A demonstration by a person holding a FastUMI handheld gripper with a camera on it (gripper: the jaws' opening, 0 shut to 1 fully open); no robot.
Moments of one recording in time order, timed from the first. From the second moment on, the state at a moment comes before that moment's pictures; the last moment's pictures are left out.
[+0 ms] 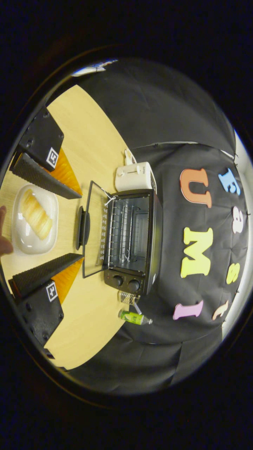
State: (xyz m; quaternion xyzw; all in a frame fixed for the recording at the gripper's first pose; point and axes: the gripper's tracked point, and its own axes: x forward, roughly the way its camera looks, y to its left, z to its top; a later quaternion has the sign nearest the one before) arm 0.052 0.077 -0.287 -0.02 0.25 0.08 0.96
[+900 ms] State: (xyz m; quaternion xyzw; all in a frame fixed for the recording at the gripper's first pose) arm 0.013 0.082 -0.387 0.09 0.38 0.04 0.92
